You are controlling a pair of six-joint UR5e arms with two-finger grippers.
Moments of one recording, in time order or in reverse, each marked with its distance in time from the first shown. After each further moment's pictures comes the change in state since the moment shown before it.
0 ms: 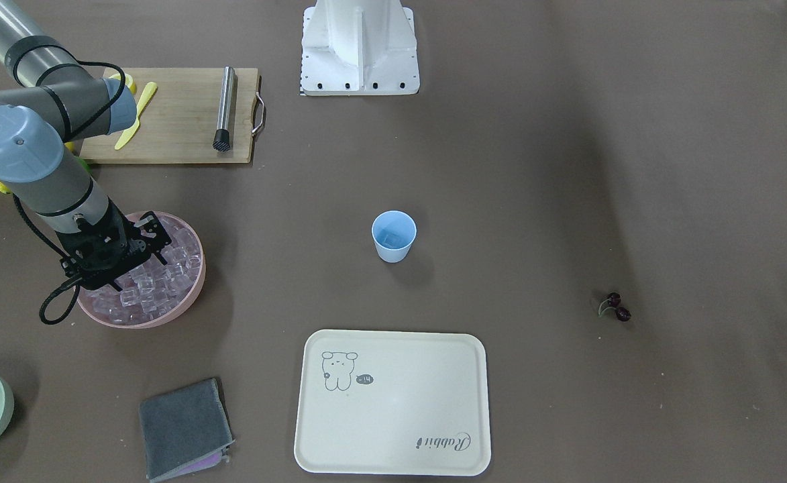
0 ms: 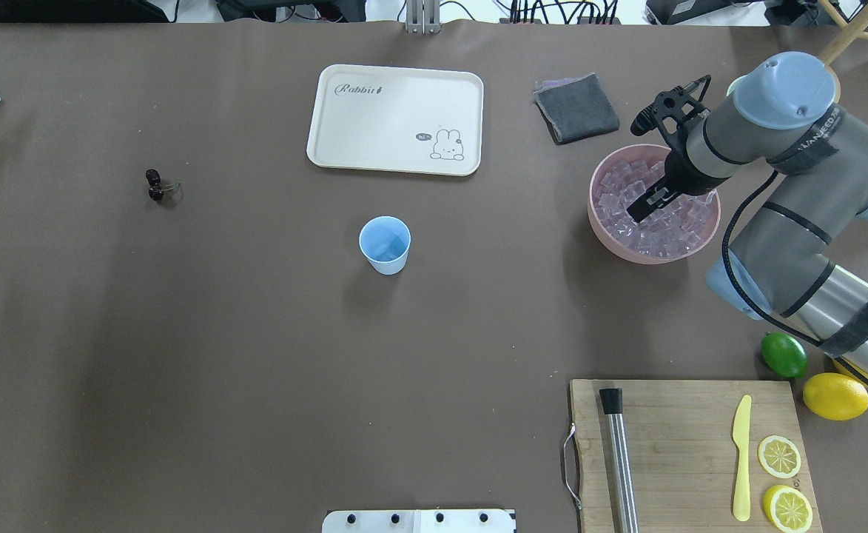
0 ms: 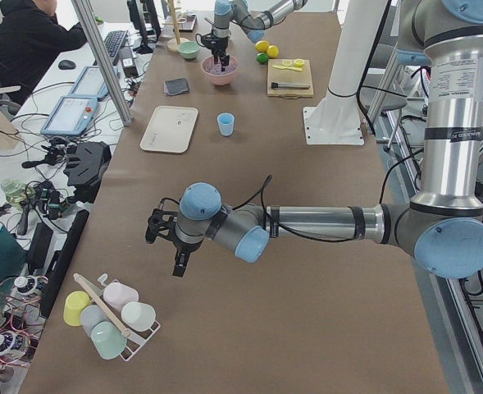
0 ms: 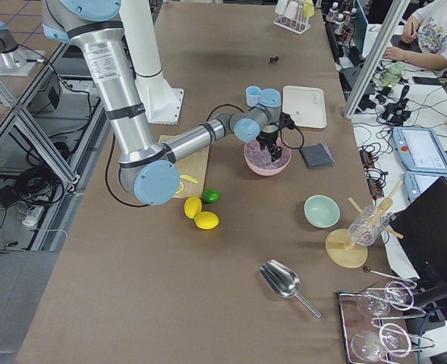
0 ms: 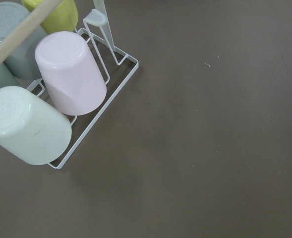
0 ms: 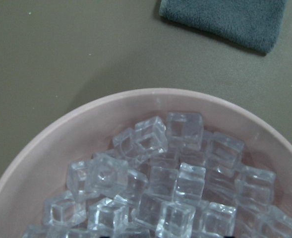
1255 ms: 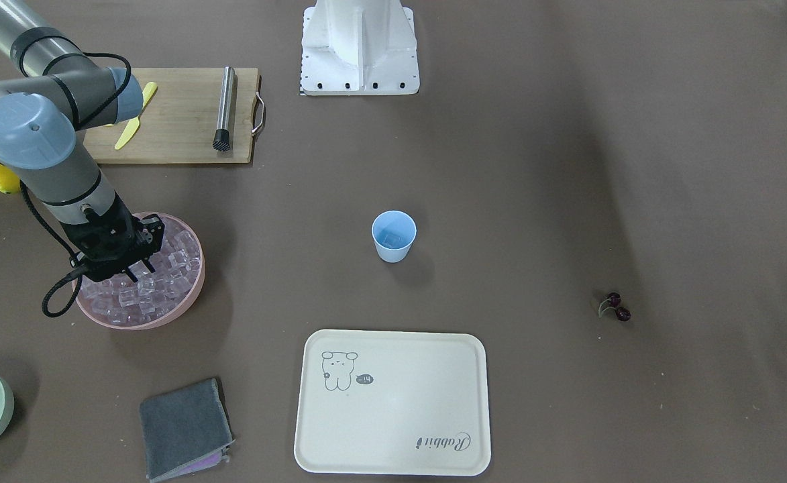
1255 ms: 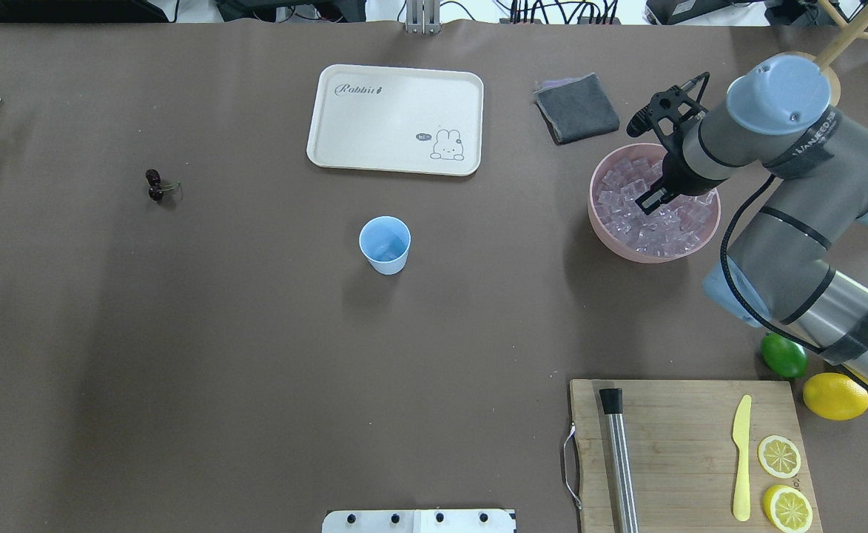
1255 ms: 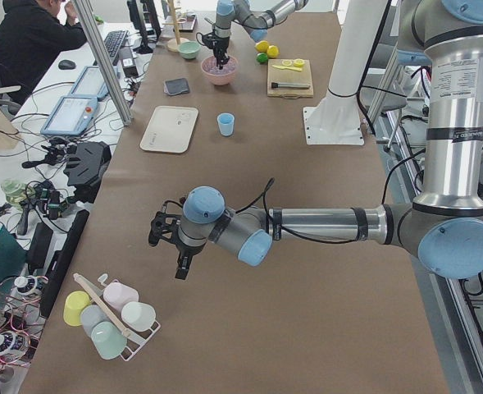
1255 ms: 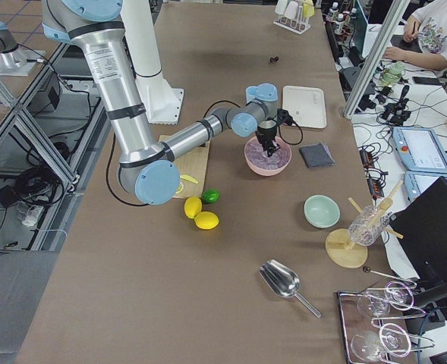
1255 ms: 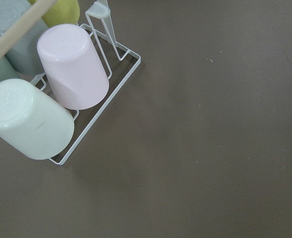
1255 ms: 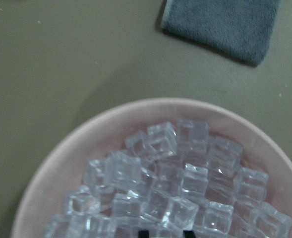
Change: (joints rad) left arm 0.001 0.015 0.004 -0.021 0.003 0.000; right arm 0.002 0.027 0.091 -0.130 -0.033 -0.008
